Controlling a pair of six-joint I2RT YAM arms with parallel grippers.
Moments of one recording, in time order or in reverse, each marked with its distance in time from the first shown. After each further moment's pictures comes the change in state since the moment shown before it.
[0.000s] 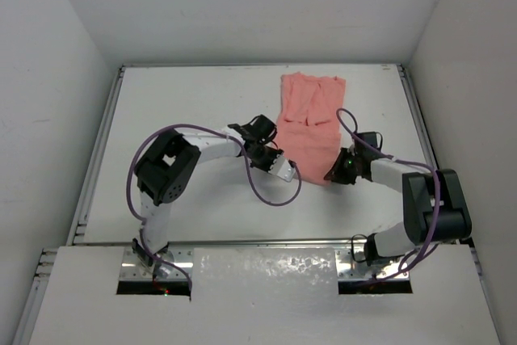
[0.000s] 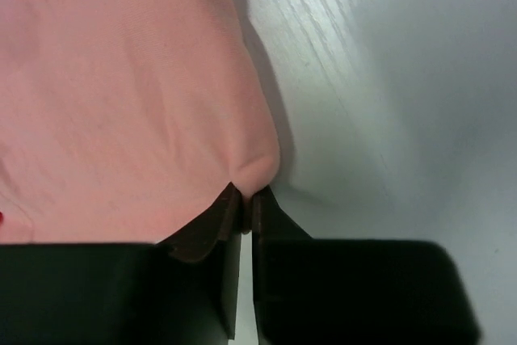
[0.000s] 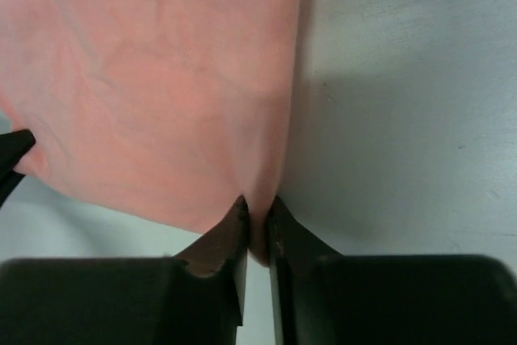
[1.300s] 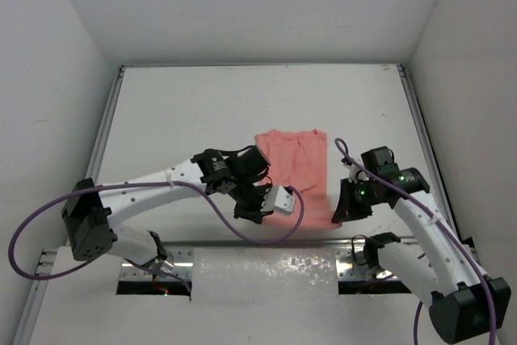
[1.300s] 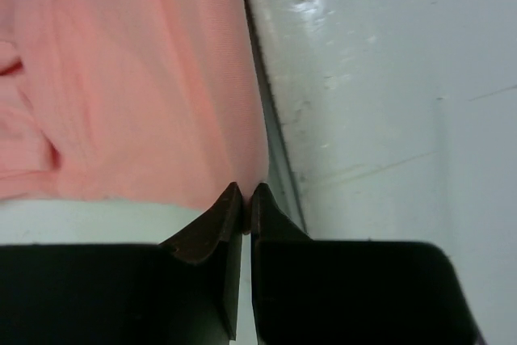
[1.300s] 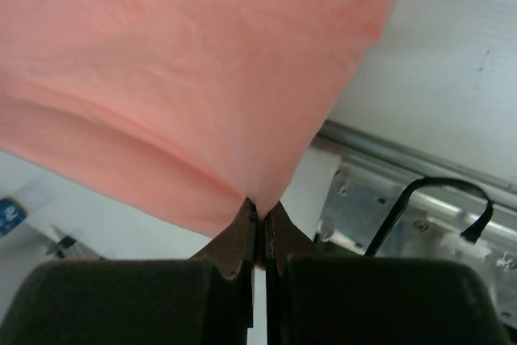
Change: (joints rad) left arm -0.291 -0.591 -0.205 -0.386 0.085 -0.758; right arm 0.158 -0.626 0.097 -0.965 -0.153 -0.295
